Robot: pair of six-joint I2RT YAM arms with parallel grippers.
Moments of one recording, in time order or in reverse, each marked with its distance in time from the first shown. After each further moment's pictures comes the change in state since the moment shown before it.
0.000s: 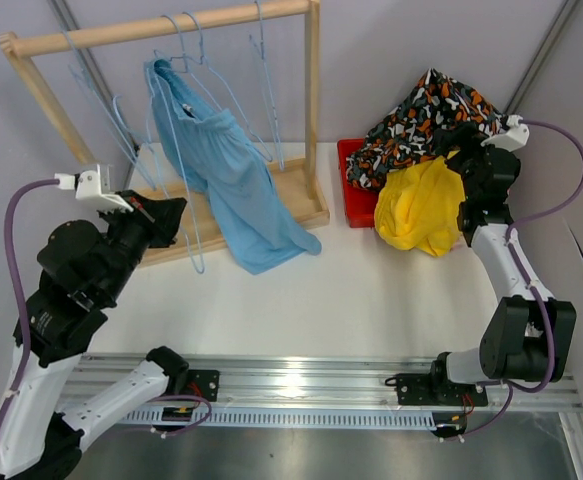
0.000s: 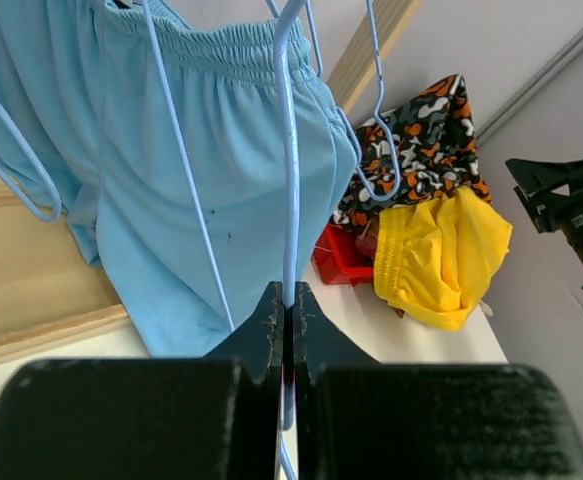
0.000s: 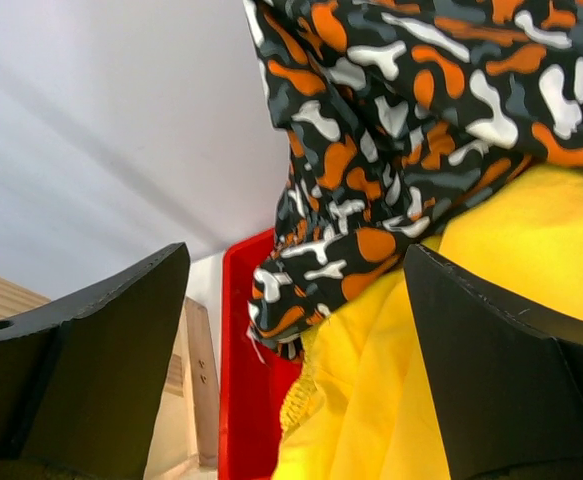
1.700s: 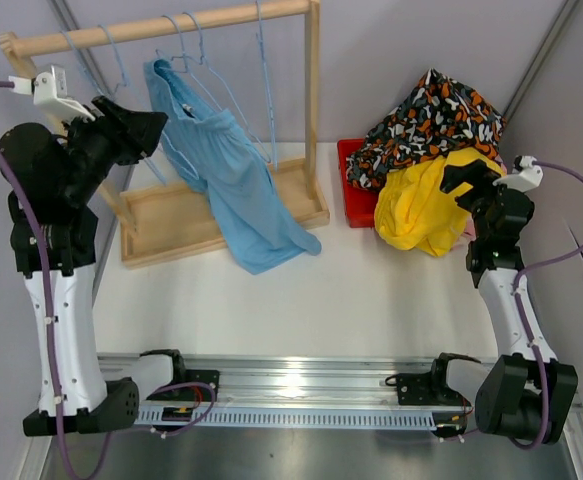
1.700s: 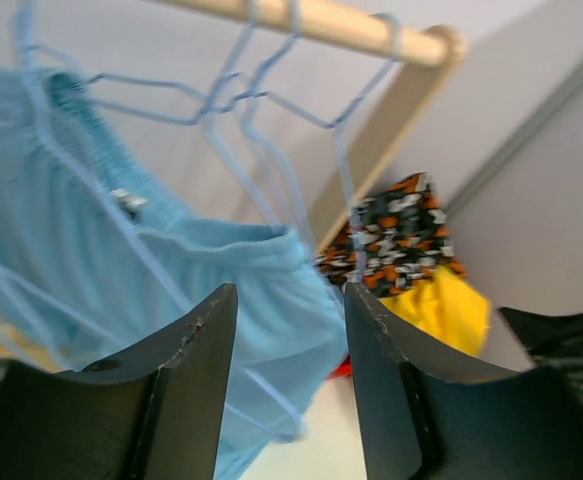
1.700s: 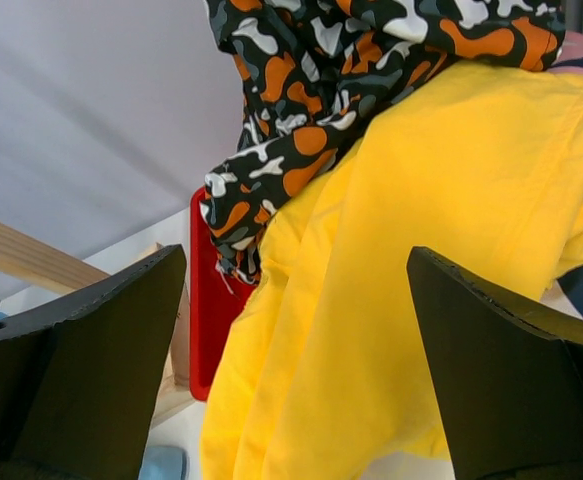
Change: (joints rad) left arm 0.637 0.414 0.388 0.124 0.662 0.019; right arm -0.082 -0.294 -0.282 -0.080 -0.048 0.008
